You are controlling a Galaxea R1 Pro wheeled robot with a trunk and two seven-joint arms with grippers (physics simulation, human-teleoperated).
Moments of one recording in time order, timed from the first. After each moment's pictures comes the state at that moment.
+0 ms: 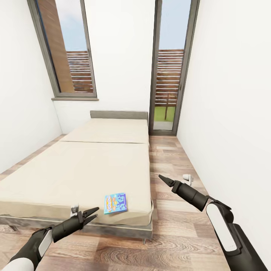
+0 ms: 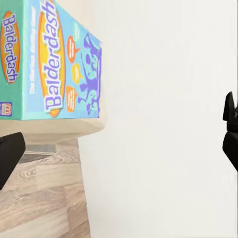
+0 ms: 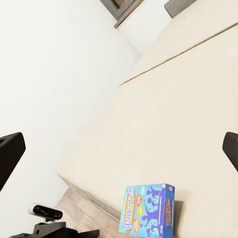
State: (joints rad) left arm -0.54 0.17 0.37 -0.47 0.19 0.59 -1.26; right arm -0.37 -0.11 -0.02 -1.43 -0.74 0.61 0.53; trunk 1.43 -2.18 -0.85
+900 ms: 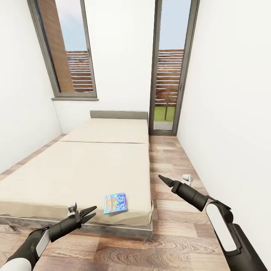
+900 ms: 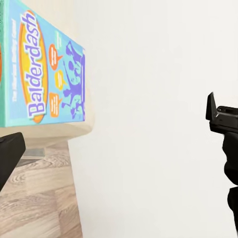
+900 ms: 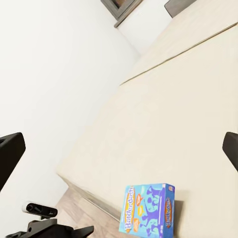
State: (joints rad) left arm -0.54 0.19 0.37 -0.48 0.19 0.59 -1.33; right arm -0.37 -0.11 -0.01 -1.43 -0.73 0.61 0.53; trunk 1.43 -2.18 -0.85
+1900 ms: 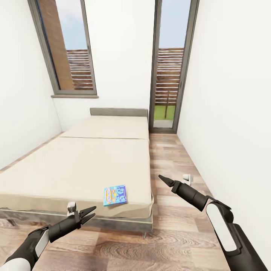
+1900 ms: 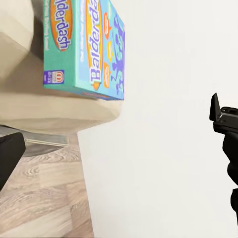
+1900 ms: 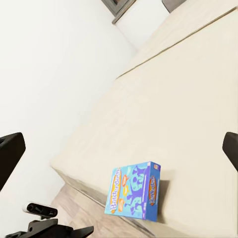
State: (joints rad) left arm -0.54 0.19 0.37 -0.48 0.19 0.59 -1.32; right arm -0.37 -0.11 -0.01 -1.43 -0.73 0.61 0.53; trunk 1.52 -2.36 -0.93
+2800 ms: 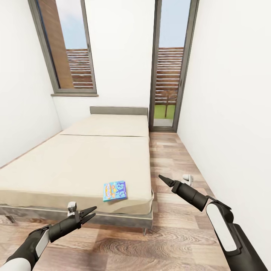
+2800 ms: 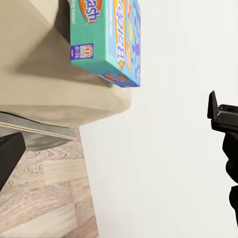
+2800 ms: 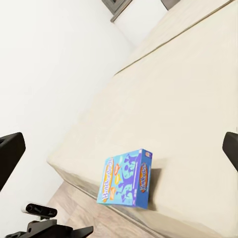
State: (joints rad) left arm -0.54 0.19 0.37 -0.48 0.19 0.59 -1.33; right arm -0.37 -0.11 -0.02 -1.43 -0.73 0.61 0.53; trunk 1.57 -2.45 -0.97
